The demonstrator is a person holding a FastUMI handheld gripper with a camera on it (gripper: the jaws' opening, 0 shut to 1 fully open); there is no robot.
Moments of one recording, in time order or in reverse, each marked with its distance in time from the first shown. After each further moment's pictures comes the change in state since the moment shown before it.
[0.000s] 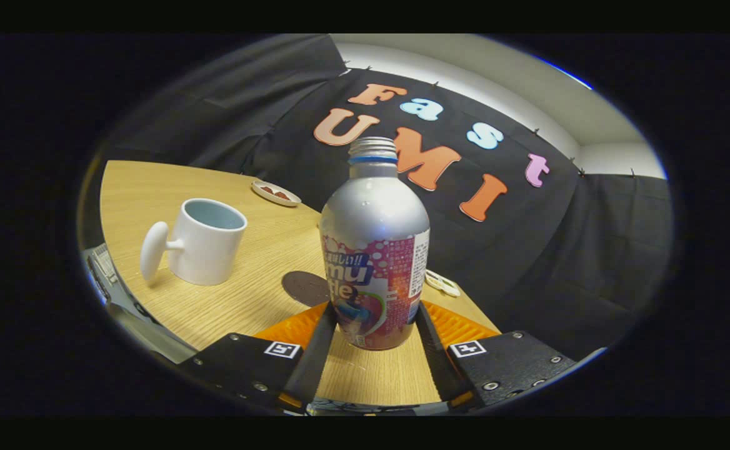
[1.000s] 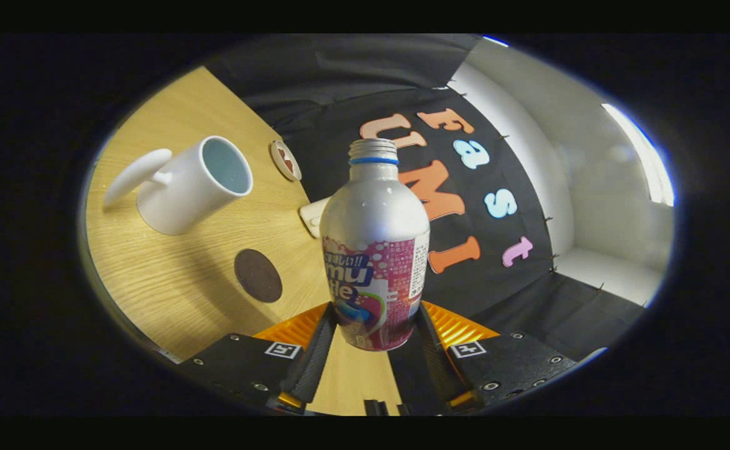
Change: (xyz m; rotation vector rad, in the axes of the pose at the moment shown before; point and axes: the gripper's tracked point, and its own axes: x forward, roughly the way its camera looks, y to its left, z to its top) arm 0.007 -0.024 0.049 -0.585 -0.097 -0.178
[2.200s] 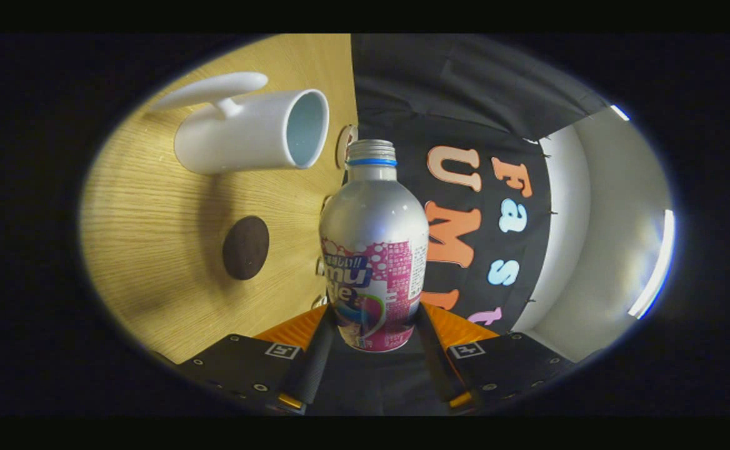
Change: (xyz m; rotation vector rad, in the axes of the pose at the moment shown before) arm 0.018 0.001 0.024 -0.472 -0.088 0.067
